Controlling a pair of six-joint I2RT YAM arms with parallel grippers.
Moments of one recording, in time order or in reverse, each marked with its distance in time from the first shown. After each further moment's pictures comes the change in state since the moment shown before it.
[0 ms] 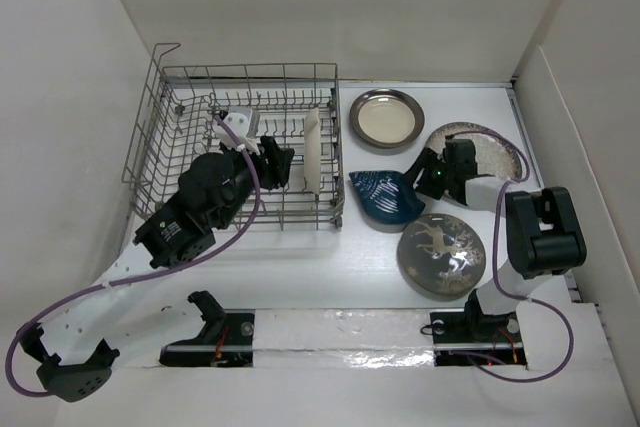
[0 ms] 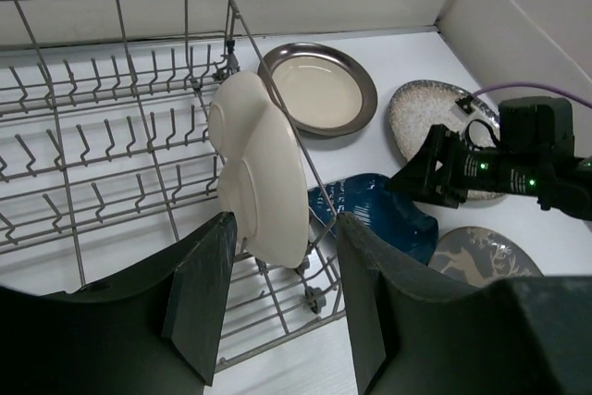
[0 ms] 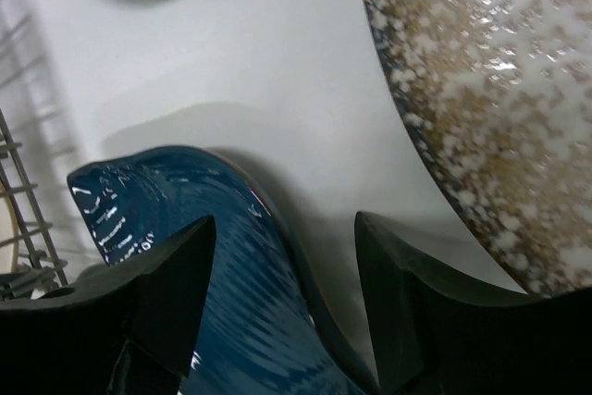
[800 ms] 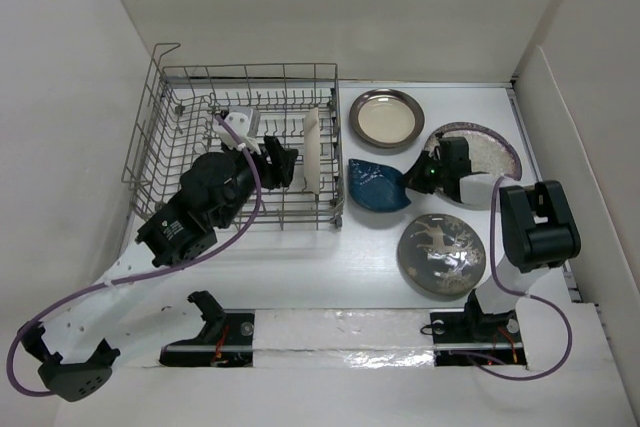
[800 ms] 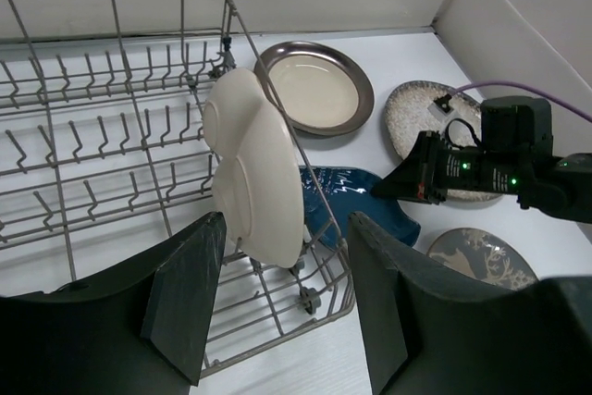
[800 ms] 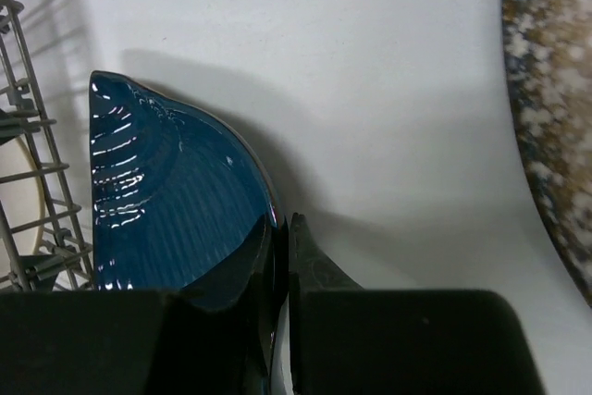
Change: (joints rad) left arm 0.000 0.000 -0.023 0.008 0.008 -0.013; right arm 0.033 0.087 0.050 0.057 -0.084 -0.010
